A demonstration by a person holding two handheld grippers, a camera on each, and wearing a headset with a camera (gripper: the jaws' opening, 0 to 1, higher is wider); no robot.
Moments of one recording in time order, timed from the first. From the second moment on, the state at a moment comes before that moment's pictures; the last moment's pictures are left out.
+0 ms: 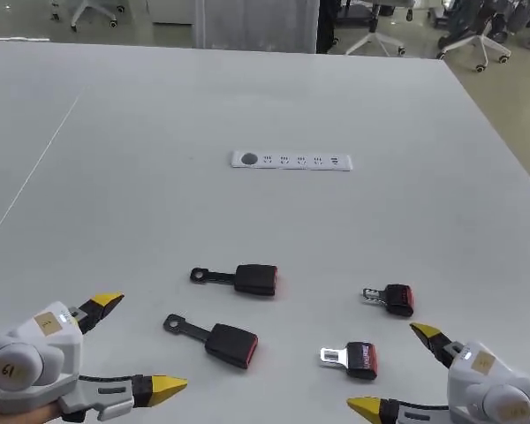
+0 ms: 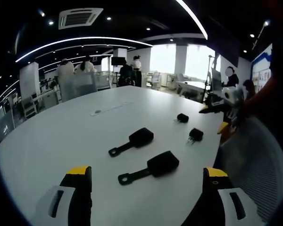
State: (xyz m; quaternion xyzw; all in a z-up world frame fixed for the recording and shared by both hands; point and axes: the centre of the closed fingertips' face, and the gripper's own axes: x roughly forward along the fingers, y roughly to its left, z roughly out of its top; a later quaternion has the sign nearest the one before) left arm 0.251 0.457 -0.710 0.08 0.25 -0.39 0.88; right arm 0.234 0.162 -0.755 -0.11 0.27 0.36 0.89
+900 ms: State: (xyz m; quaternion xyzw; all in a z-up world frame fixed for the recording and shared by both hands) left arm 0.256 0.431 -0.724 0.14 0.27 -0.45 0.84; right arm 0.244 0.163 -0.765 -0.13 0.29 0.40 0.86
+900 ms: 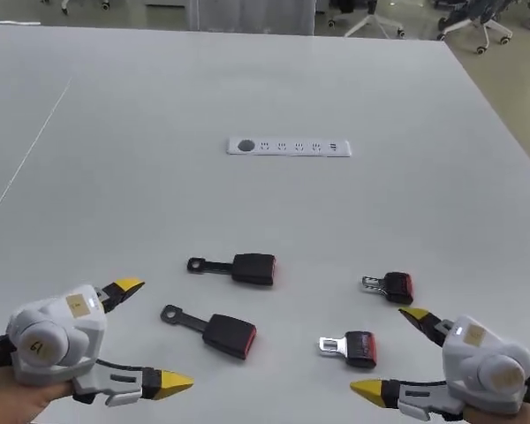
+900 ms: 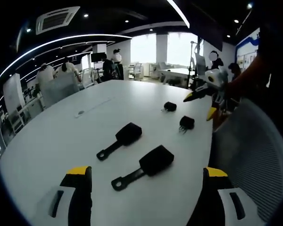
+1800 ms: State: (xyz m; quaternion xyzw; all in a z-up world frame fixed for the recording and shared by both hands) left arm 0.276 0.398 -0.756 0.18 0.28 -0.52 0.78; right arm 0.250 0.174 -0.795 -0.17 0.34 0.49 0.79
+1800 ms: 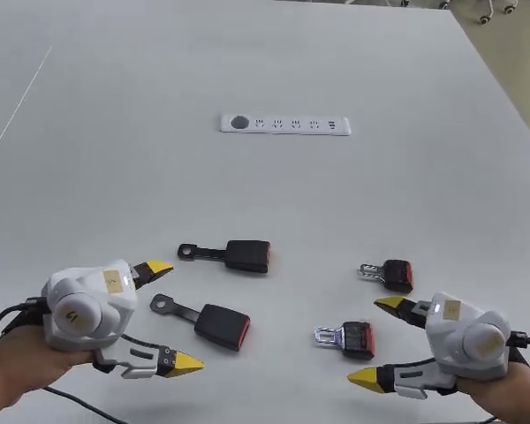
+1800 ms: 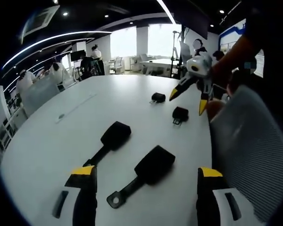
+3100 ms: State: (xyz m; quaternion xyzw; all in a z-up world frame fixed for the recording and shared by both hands) left arm 0.282 0.362 -0.825 0.30 0.32 -0.63 0.64; right arm 0.245 0.165 -0.826 -0.22 0.39 0.57 0.69
